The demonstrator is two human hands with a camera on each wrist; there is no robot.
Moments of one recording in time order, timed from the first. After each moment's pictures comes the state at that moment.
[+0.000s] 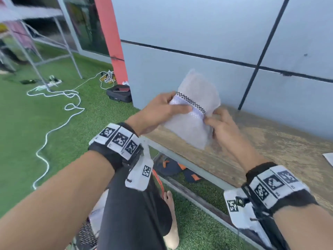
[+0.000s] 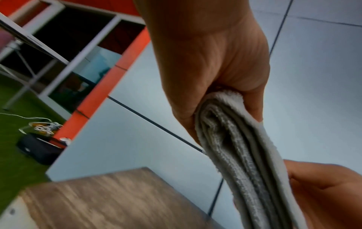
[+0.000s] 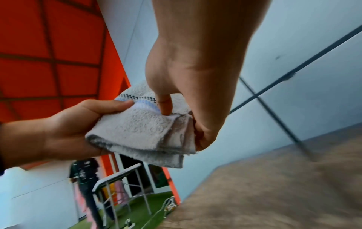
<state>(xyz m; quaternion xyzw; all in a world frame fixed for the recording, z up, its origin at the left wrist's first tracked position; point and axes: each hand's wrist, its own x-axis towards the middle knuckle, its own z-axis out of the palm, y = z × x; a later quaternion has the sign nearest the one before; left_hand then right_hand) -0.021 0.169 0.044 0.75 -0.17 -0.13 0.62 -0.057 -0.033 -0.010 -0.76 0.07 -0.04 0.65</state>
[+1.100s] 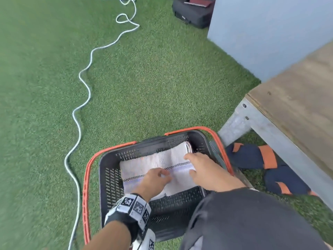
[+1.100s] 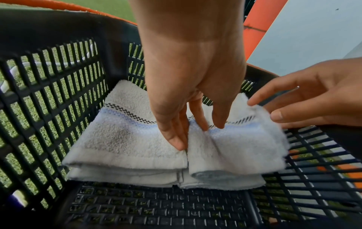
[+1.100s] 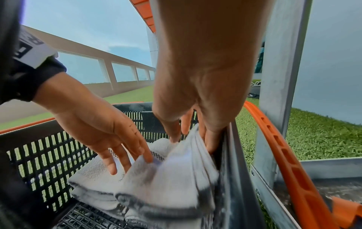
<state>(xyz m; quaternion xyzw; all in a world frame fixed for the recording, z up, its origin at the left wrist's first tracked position) -0.045 0.387 -0.392 0.76 0.33 -0.27 0.48 0.051 0.212 -0.348 -0.88 -0.27 0.36 0.16</state>
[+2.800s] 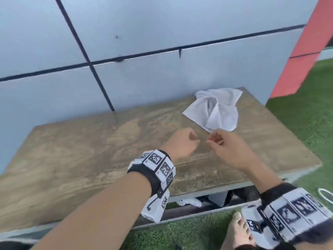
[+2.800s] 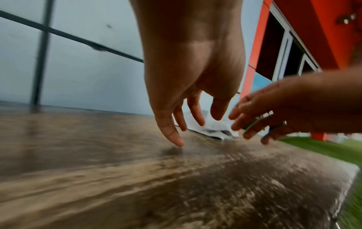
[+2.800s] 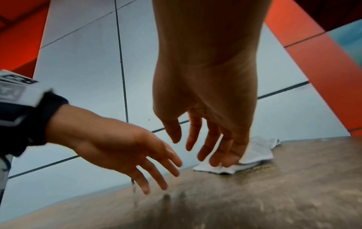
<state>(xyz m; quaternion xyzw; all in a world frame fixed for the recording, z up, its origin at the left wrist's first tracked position) -0.102 -0.251 -0.091 0.82 -0.46 -0.26 0.23 -0.255 -0.335 -0.093 -0.84 0.36 -0.14 0.37</state>
